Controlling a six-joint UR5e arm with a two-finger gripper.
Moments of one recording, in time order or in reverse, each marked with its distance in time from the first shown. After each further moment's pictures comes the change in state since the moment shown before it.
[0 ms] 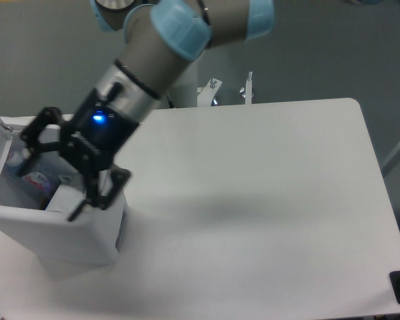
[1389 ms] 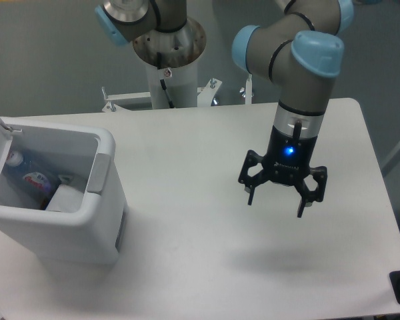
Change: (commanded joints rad) arm 0.243 -0.061 -0.114 -0.096 0.653 0.455
